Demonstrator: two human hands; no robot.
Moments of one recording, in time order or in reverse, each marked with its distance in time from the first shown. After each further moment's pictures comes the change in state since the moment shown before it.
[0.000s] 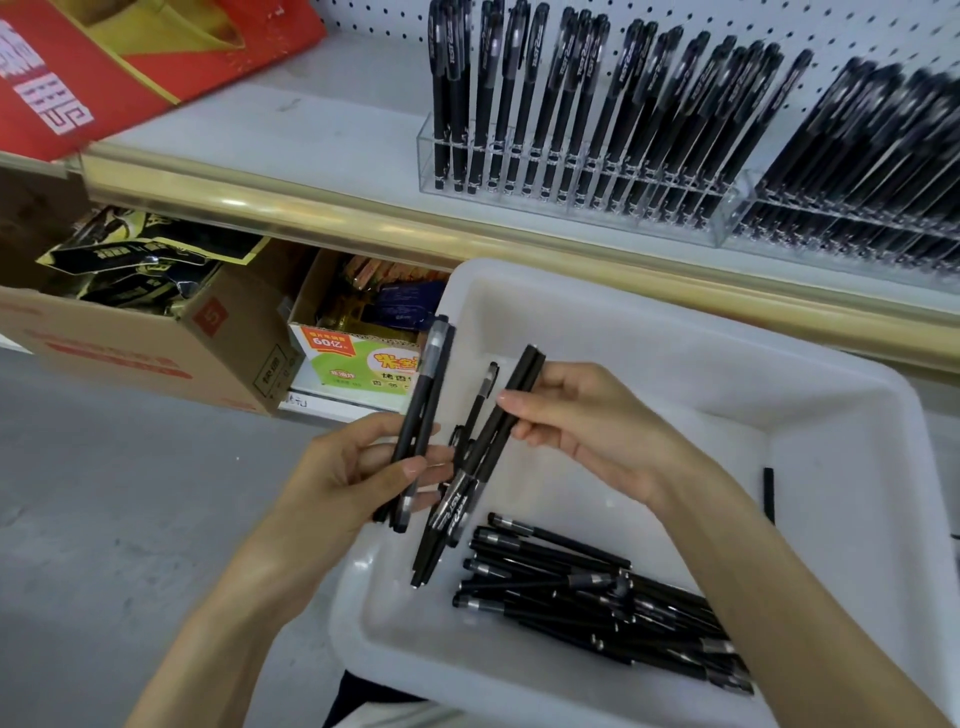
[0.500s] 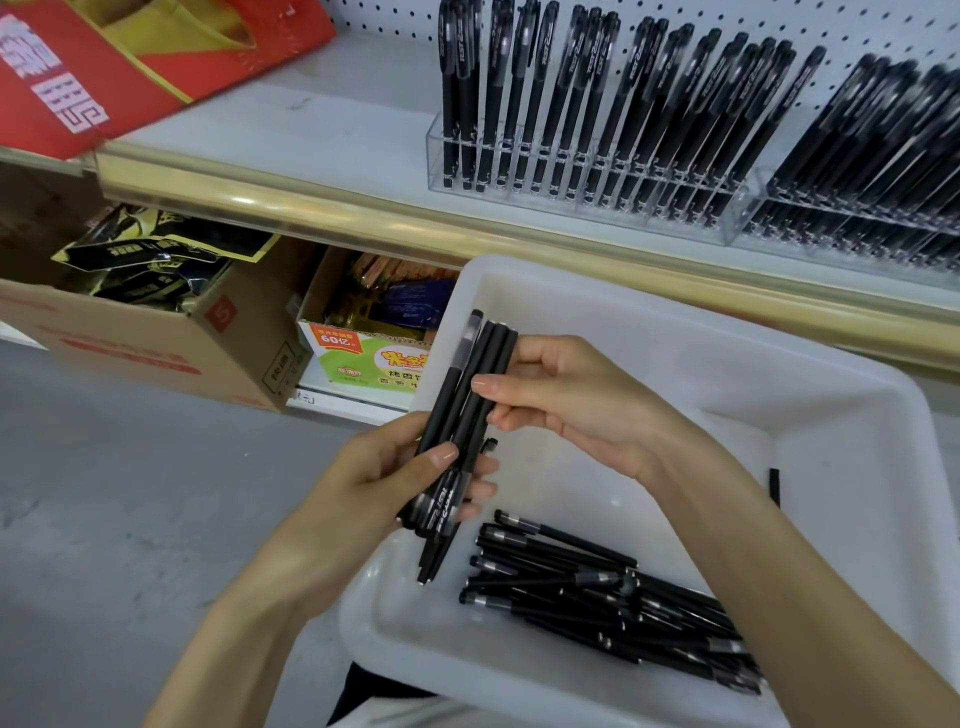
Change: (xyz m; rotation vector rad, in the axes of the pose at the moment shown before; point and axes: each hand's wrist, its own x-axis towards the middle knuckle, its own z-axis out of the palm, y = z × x) left_hand -0.003 0.005 0.013 -0.053 -0.110 0.009; right_hand 0.007 -0.018 0.016 -0.100 -0.078 -0.051
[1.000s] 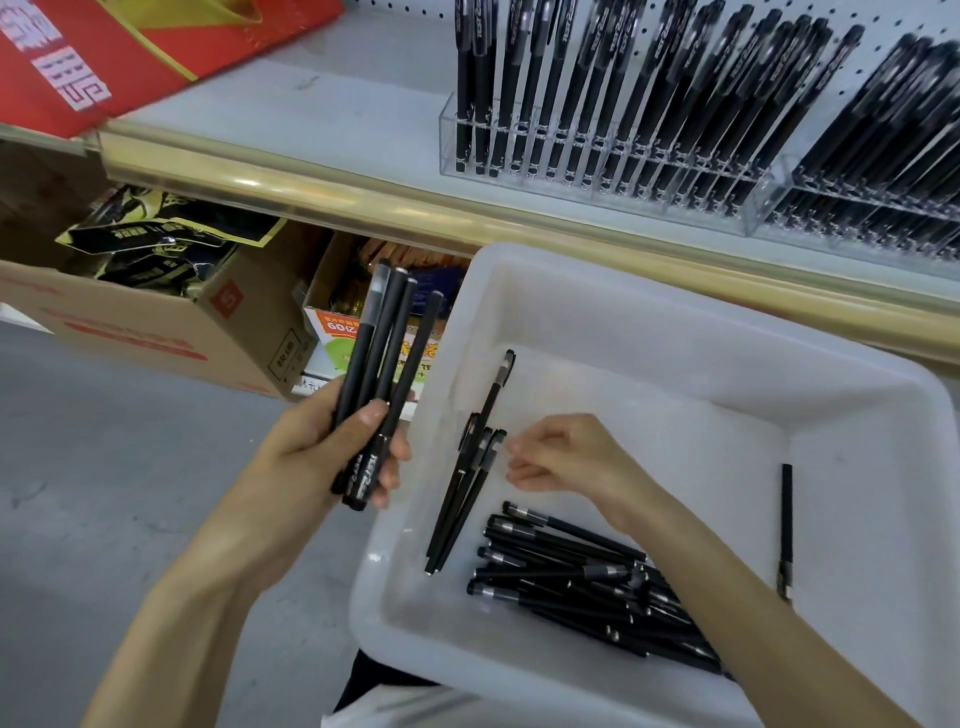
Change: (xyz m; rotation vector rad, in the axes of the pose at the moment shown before) left_hand -0.001 0.006 -0.032 0.034 0.184 0.097; right_hand 0.011 0.085 -0.011 -0.082 0.244 0.257
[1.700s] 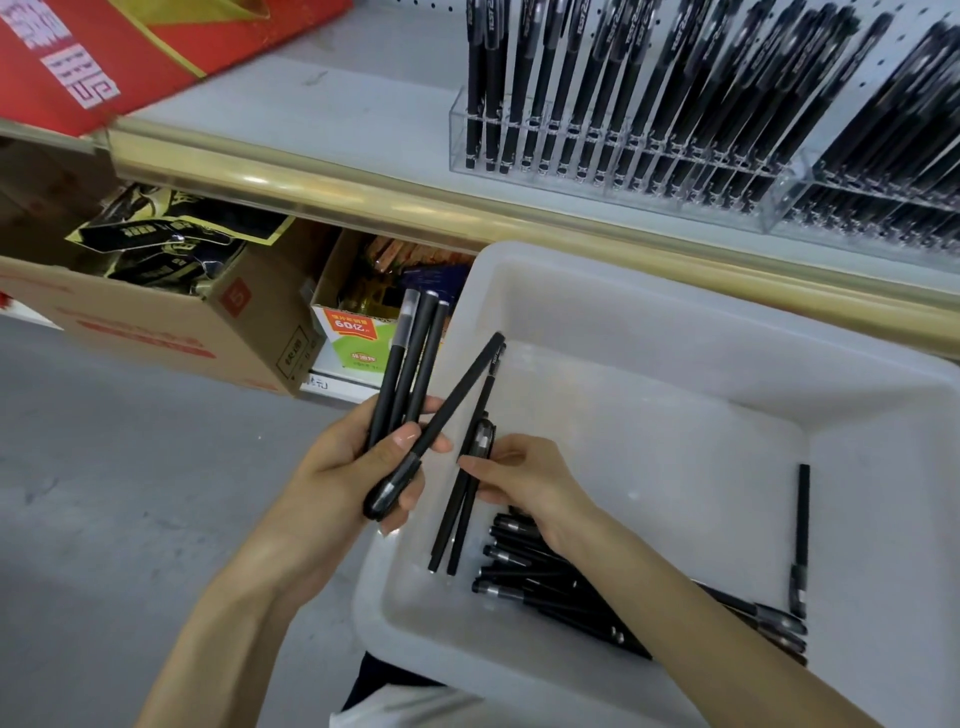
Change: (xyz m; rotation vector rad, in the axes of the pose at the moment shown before) left_hand 0.000 -0.014 0.007 -0.078 -0.038 -0.050; right_hand 0.021 0.022 0.052 0.171 0.075 0.049
